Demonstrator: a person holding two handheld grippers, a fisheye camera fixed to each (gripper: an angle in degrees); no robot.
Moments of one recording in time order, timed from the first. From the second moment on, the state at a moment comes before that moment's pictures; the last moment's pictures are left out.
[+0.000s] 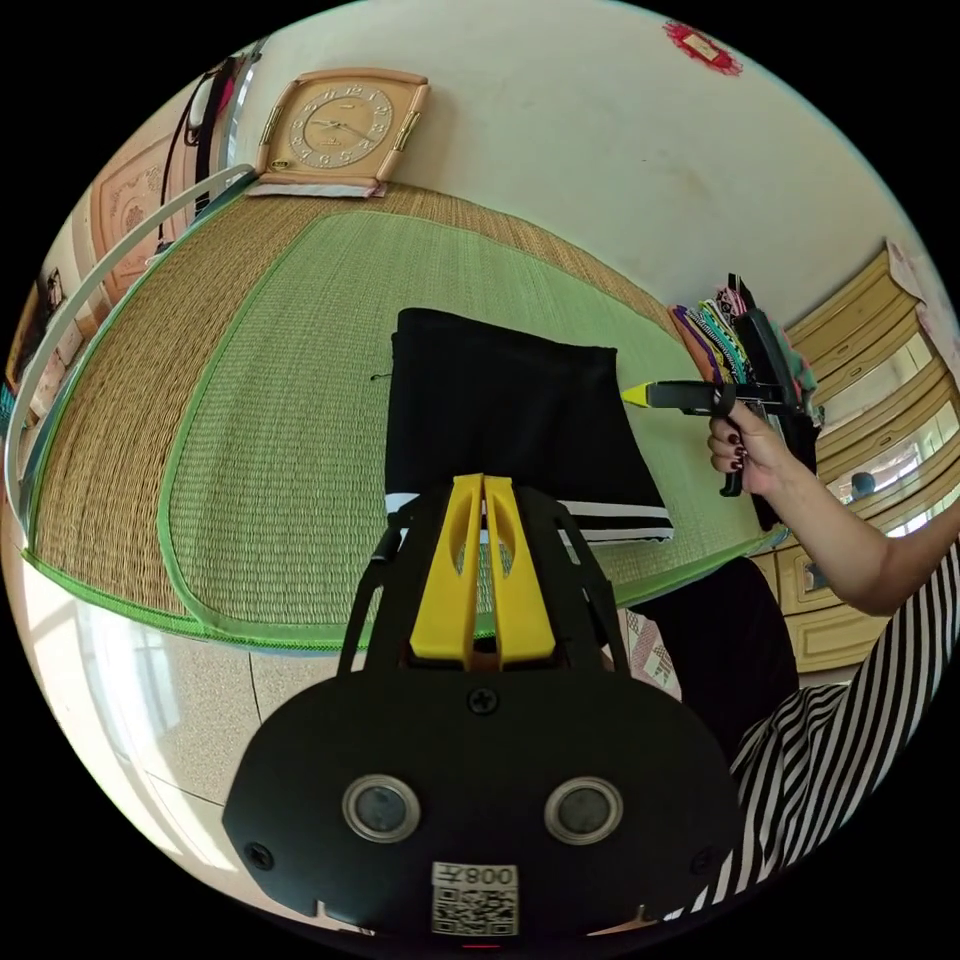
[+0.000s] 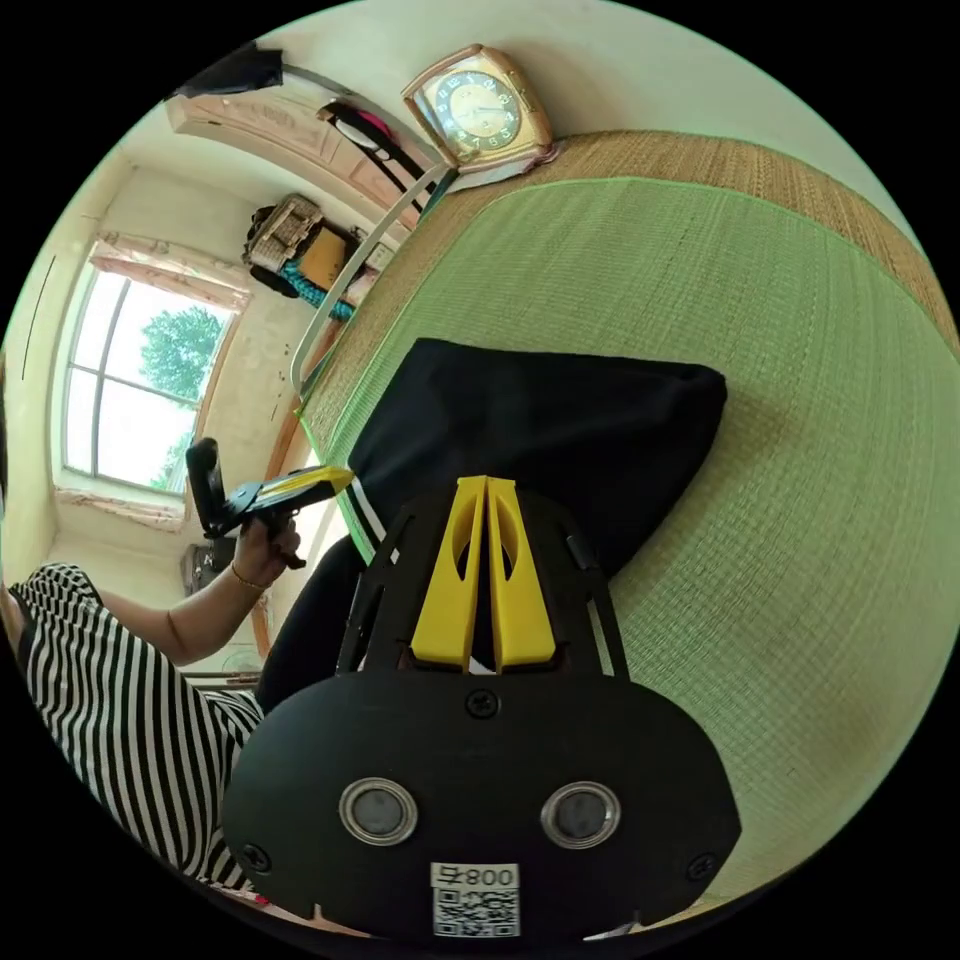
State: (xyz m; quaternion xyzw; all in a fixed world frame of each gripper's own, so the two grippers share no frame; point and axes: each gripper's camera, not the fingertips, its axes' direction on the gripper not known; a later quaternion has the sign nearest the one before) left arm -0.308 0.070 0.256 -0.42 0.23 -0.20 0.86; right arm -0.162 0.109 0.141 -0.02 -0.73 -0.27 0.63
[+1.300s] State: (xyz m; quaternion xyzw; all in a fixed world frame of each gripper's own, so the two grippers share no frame) left arm -0.205 0.001 0.296 -0.41 0.25 -0.16 0.86; right arm -0.056 0.231 0.274 -0.09 -0.77 -0.23 0.59
